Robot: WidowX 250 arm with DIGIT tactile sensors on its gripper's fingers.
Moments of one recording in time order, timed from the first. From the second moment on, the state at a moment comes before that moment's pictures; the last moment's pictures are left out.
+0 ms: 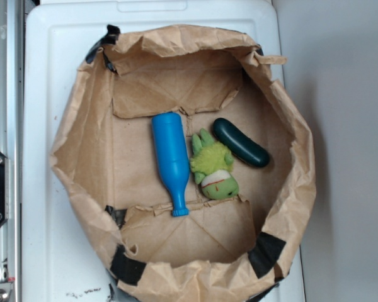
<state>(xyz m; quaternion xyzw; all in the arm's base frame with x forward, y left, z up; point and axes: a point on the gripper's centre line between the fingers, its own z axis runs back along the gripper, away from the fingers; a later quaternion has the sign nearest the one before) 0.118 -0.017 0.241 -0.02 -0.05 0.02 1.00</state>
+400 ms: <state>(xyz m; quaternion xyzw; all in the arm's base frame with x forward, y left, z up) 0.119 -0.017 0.238 -0.02 -0.05 0.02 1.00</state>
